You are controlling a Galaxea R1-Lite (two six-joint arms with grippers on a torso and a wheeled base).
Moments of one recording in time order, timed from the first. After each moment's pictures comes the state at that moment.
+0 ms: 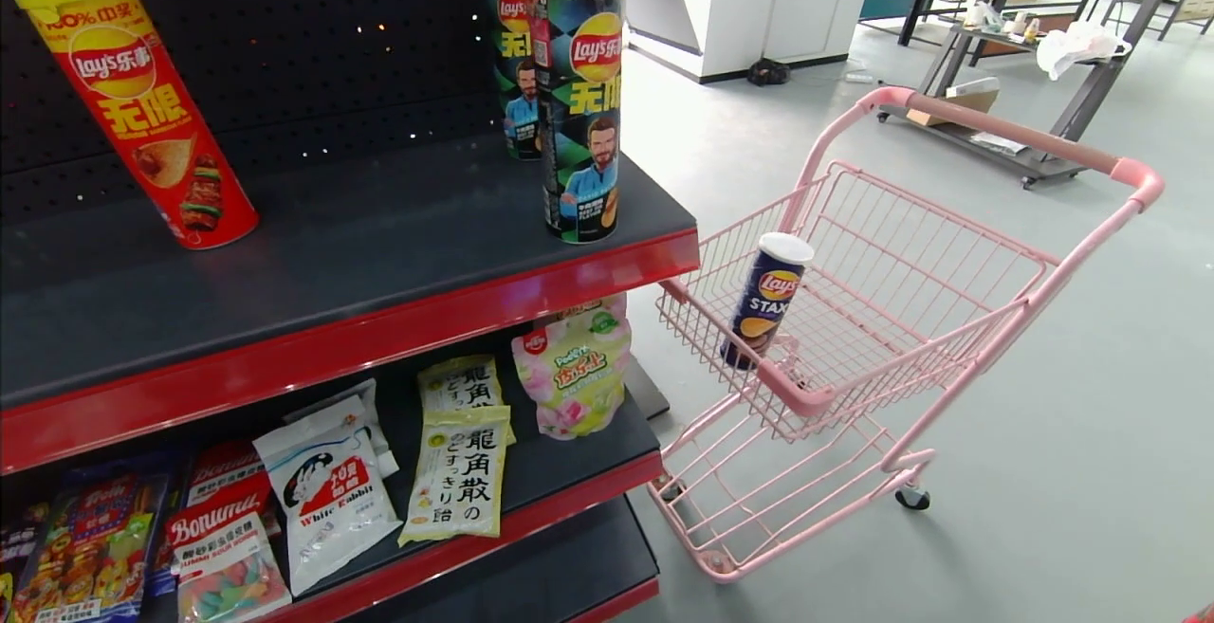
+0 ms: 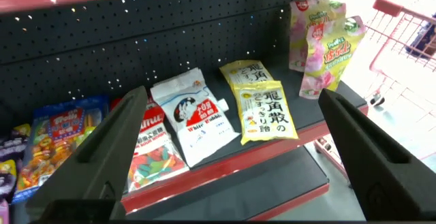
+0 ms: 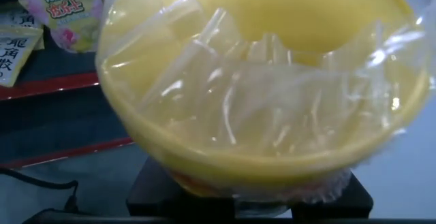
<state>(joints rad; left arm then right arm) 0.00 0.00 0.00 0.00 0.02 0.01 0.16 0.45 -0.53 0.30 -0.11 -0.15</state>
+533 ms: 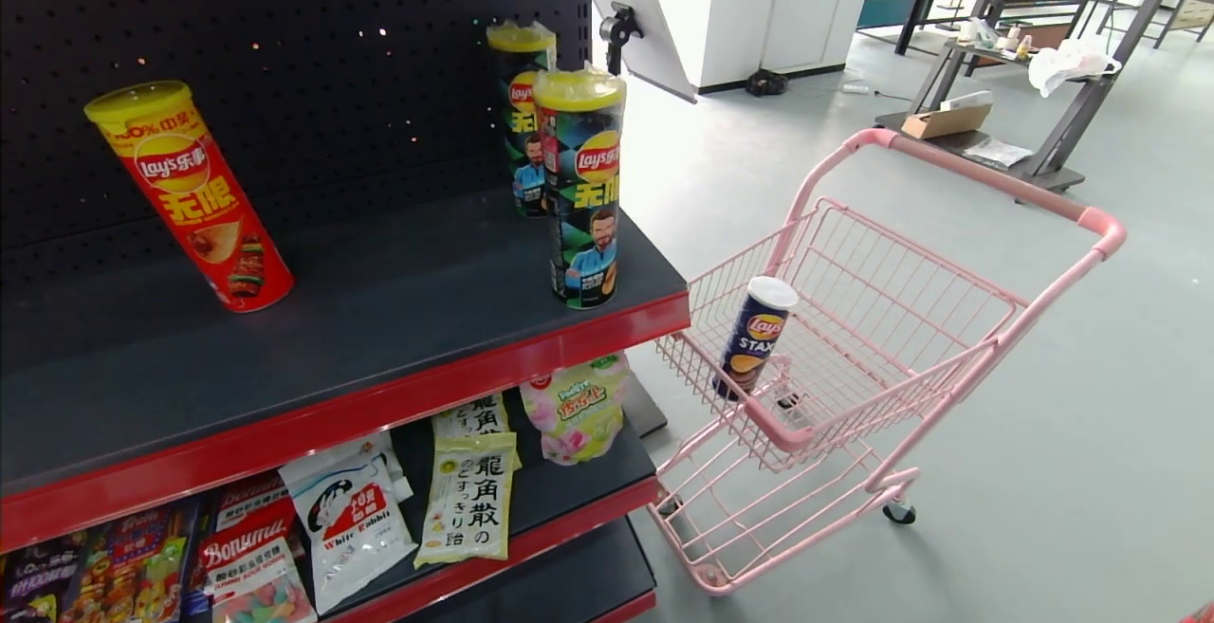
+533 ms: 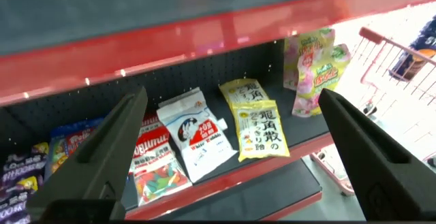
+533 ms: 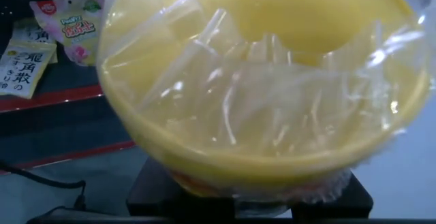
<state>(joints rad) 0.00 0.00 0.00 0.00 0.02 0.01 0.16 0.46 -0.53 0.30 -0.11 -0.16</state>
